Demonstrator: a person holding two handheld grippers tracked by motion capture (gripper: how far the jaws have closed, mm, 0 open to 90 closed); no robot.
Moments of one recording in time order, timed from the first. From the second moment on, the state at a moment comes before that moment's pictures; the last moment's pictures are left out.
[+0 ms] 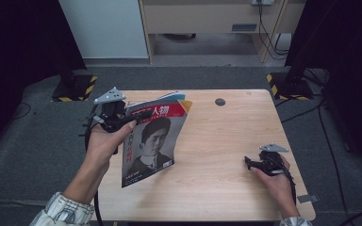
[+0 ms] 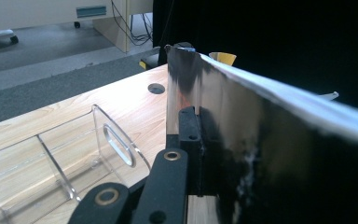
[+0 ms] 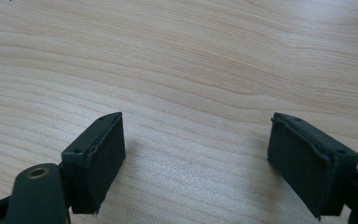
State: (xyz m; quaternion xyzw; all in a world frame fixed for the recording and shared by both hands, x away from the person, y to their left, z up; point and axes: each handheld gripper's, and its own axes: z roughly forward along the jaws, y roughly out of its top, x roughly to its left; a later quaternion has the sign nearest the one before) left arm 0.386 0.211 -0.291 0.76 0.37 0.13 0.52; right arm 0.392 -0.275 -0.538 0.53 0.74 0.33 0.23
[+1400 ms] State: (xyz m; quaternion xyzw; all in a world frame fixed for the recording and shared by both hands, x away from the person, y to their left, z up) left arm 0.377 0.263 -0.294 0.75 0.41 0.16 0.51; right arm 0.391 -0.274 -0.538 0.53 0.75 0.33 0.23
